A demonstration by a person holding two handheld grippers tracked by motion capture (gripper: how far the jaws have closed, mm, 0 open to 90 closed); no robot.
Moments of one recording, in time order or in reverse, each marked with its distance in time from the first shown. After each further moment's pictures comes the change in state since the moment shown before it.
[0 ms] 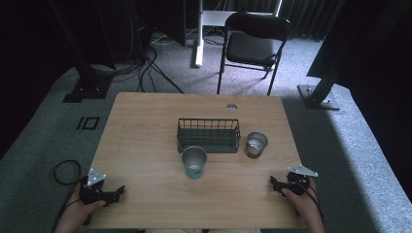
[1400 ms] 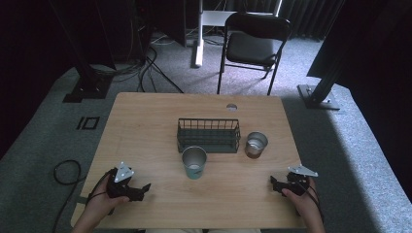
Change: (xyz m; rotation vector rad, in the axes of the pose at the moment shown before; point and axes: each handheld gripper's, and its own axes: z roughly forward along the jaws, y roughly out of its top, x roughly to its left) left arm -0.068 0.045 0.017 -0.065 -0.175 0.187; right arm 0.000 0.000 0.000 0.000 0.000 0.000
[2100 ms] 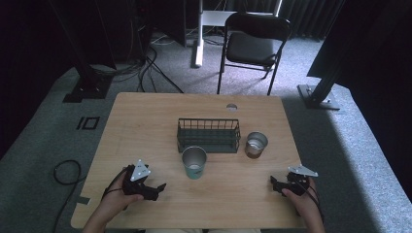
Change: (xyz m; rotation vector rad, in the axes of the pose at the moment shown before) left arm -0.031 0.027 0.019 -0.040 -0.092 0.094; right arm 0.000 0.000 0.000 0.000 0.000 0.000
